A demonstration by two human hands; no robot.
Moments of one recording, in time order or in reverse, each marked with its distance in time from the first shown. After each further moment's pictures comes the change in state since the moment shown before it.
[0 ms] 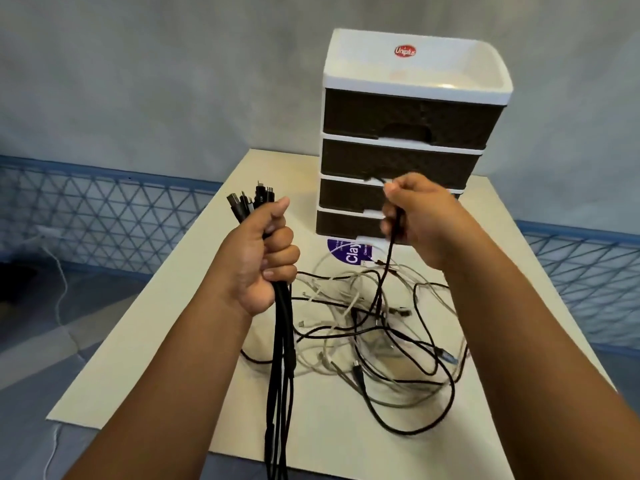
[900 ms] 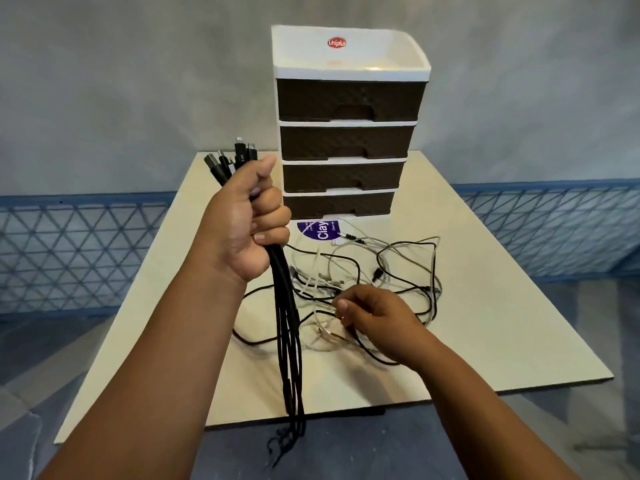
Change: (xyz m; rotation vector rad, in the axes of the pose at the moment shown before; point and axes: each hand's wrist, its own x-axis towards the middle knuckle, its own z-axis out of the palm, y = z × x) left_hand -0.033 0.022 0.009 0.064 -0.235 0.025; right_hand -0.133 0.130 0.045 -0.446 0.007 -0.040
